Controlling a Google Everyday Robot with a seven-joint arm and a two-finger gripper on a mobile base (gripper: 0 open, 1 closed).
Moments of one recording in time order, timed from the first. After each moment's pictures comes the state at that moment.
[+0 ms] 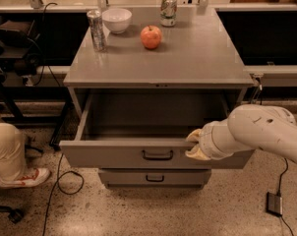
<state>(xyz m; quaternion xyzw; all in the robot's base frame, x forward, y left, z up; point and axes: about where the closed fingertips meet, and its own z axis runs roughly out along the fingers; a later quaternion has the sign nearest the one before) 0.507 -0.141 0.675 -0.64 0.72 0.01 0.27</state>
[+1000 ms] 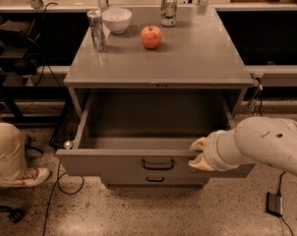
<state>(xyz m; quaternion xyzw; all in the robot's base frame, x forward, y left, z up) 0.478 -0.149 0.675 -0.62 0.74 0.00 0.27</state>
